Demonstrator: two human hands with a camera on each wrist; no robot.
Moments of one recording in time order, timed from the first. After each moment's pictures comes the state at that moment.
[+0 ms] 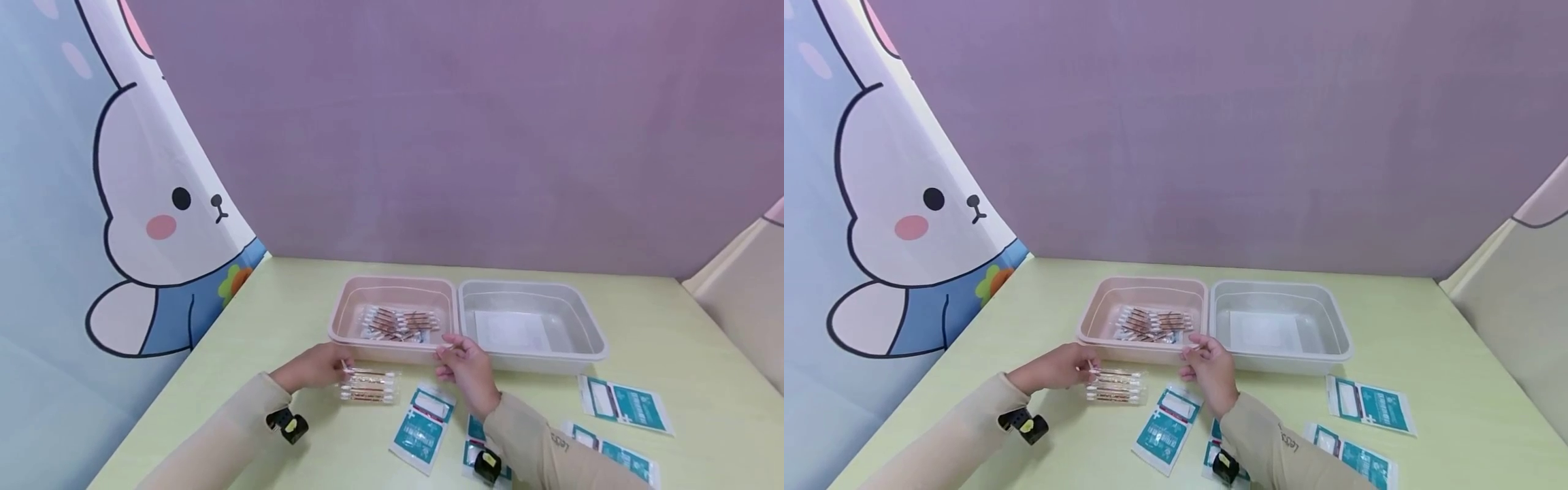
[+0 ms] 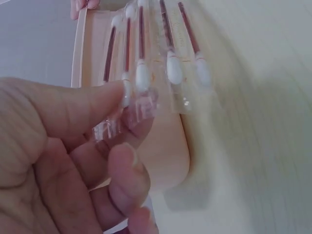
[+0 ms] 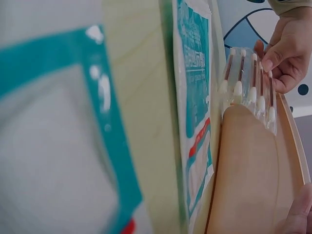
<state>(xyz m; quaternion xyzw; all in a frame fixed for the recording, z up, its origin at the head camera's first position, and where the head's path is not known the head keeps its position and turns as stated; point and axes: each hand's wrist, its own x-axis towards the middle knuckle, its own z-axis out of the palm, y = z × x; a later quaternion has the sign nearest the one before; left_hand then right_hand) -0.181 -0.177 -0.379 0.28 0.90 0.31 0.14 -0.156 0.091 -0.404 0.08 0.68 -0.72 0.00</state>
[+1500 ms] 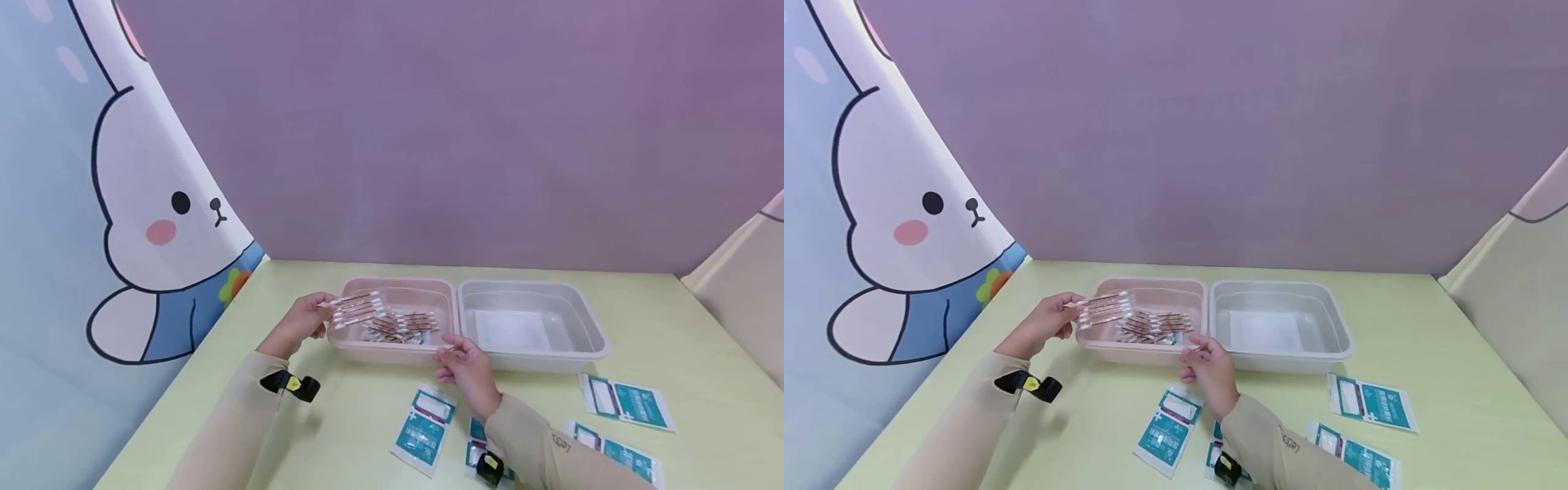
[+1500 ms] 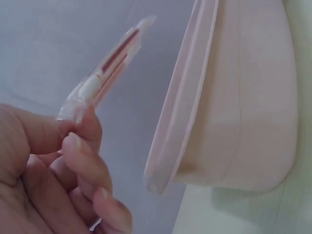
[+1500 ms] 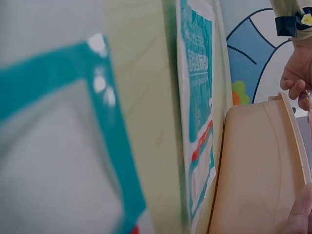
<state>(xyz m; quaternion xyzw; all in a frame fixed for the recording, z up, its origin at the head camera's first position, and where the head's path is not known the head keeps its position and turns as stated) -0.227 -0.190 -0.353 0.02 0.83 0.55 0.09 -0.150 0.089 -0.403 0.08 0.70 -0.71 0.00</state>
